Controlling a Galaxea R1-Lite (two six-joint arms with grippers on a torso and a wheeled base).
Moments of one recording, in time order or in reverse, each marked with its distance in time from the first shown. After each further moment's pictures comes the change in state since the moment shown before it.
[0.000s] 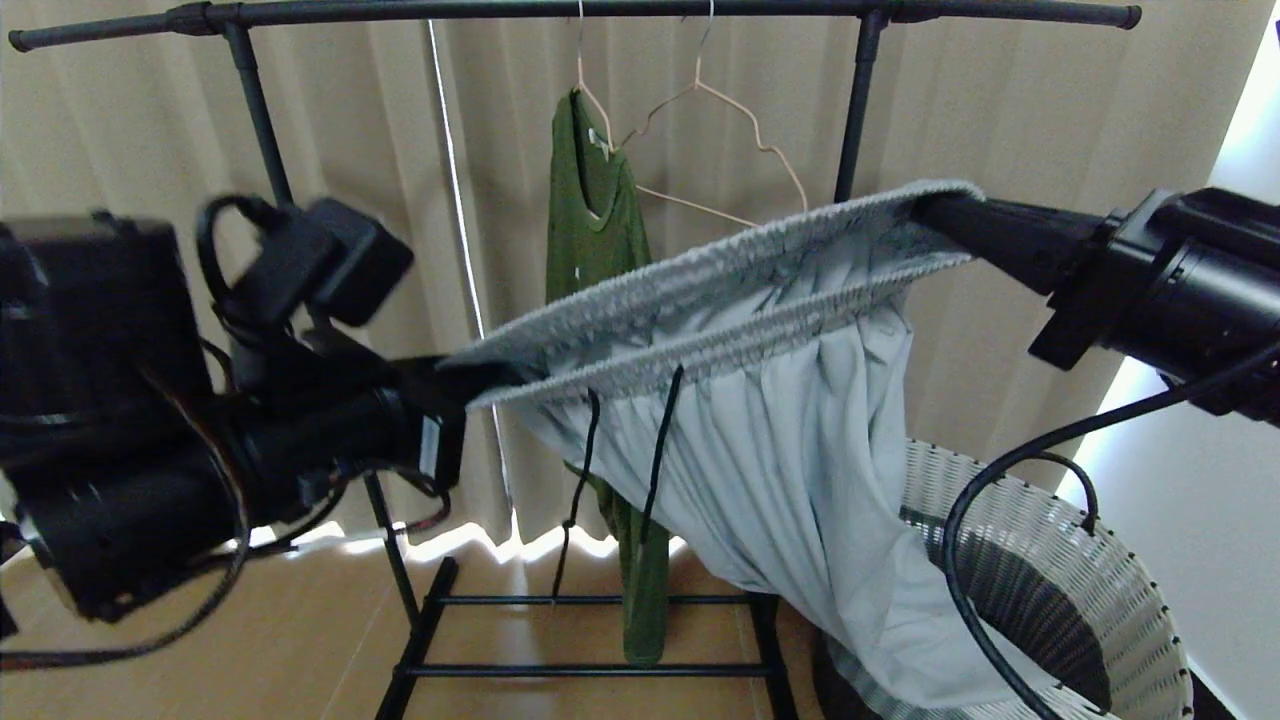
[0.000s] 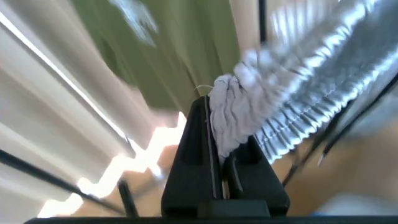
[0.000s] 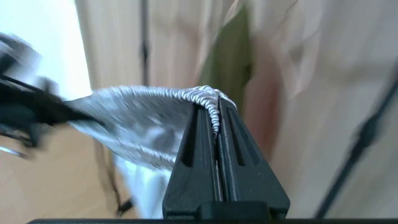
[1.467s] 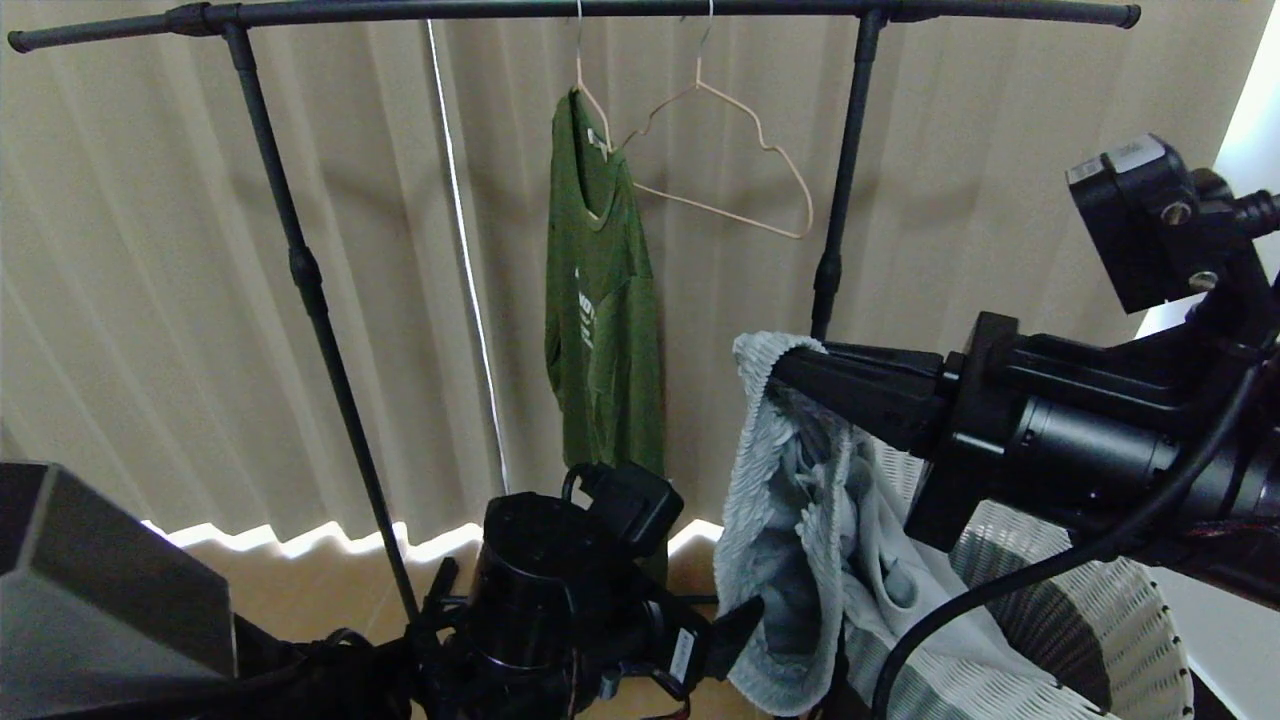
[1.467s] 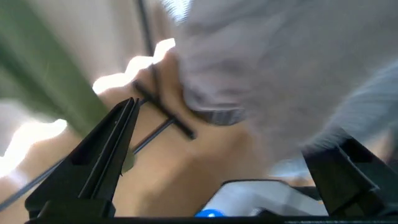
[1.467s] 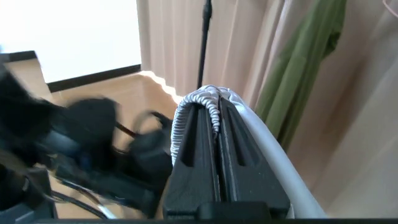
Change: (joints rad) left arm -0.321 0.528 0.199 -0.532 0.001 -0.317; right arm 0.259 0.074 0.079 0.000 0.004 -0.001
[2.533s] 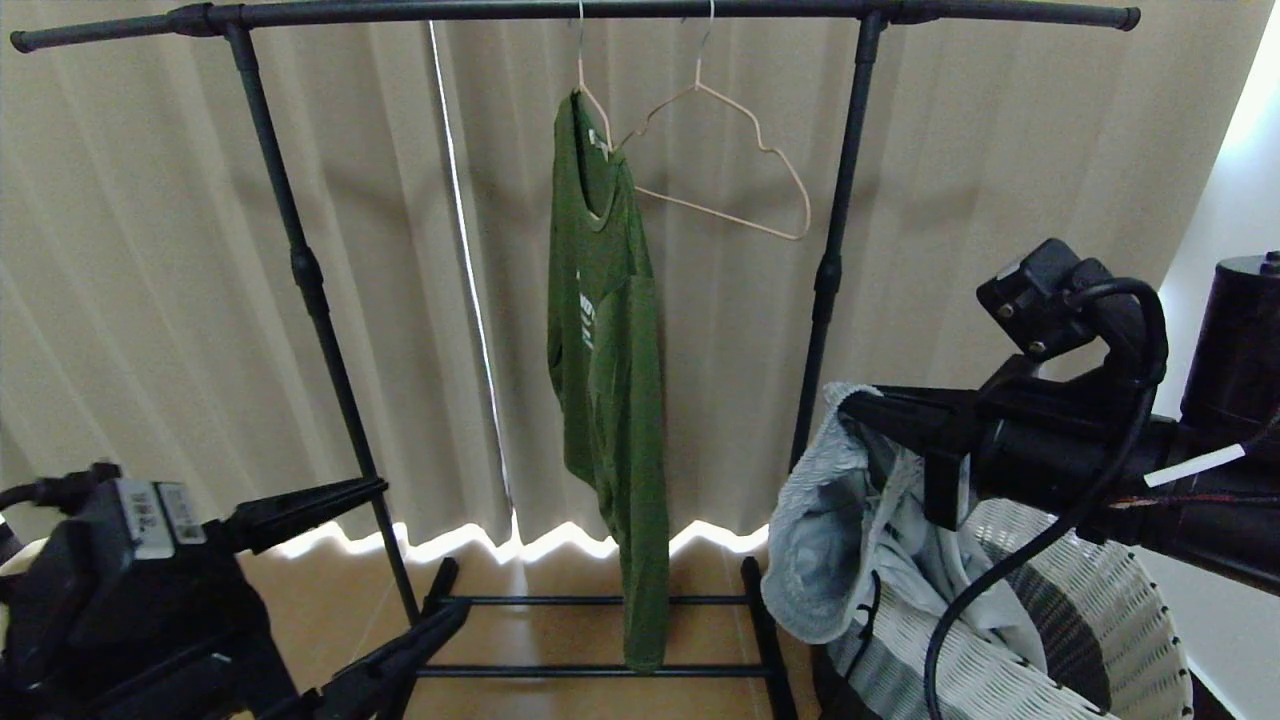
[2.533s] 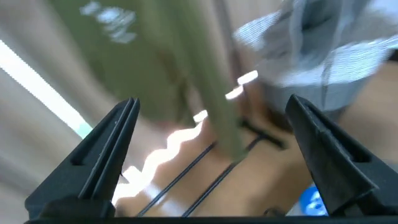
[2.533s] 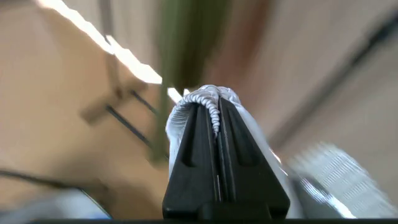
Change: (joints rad) left arm 0.437 -0.694 0.440 -0.005 -0.396 0.392; right arm -0.187 0.012 0.023 0.199 -0.116 -0.122
